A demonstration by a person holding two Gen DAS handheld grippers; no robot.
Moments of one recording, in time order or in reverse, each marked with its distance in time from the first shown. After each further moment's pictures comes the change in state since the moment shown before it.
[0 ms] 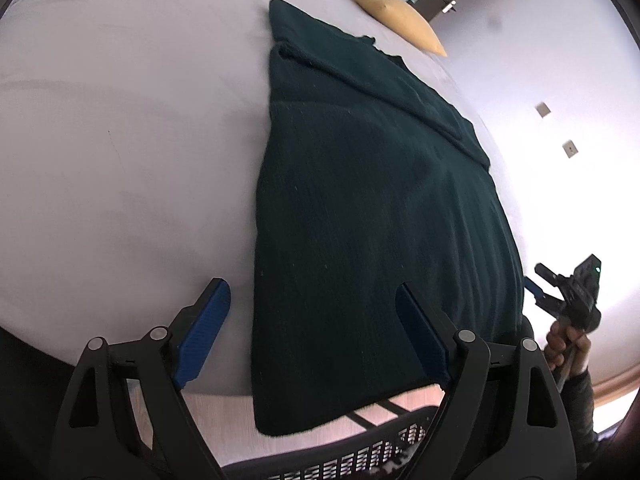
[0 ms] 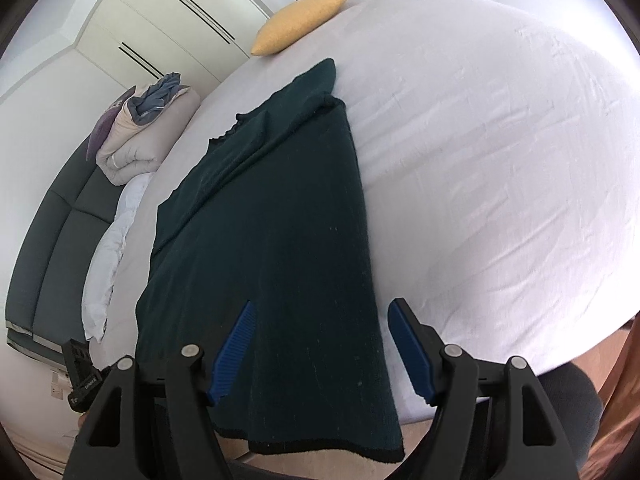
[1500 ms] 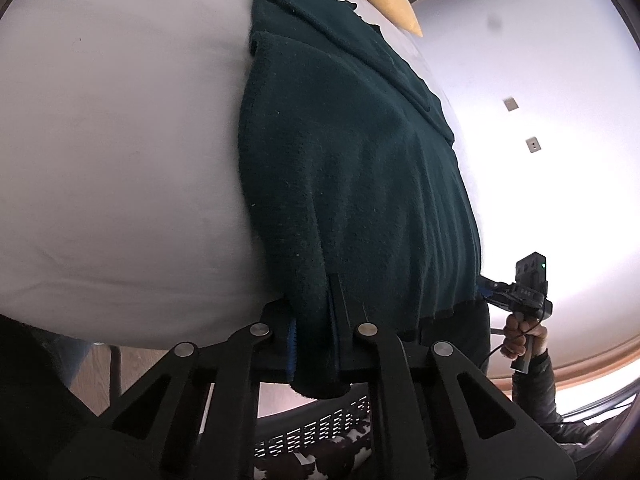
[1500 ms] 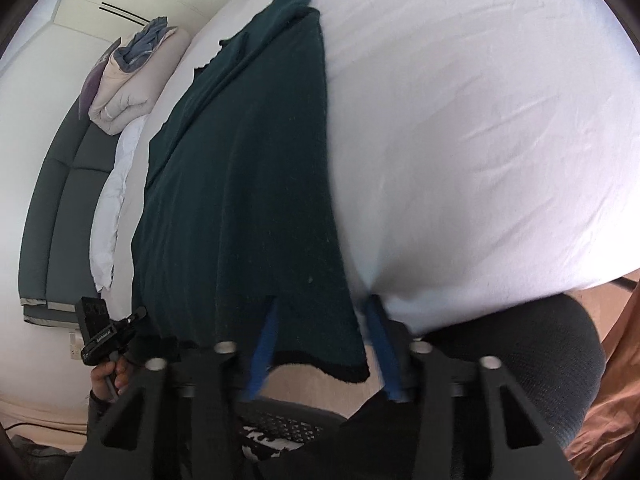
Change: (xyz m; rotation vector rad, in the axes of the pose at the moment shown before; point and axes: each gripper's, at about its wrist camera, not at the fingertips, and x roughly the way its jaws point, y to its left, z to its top) left arm 0.028 0.007 -0.010 -0.061 0.121 -0.200; right arm 0.007 -0.031 -0.027 0.024 0.304 0.036
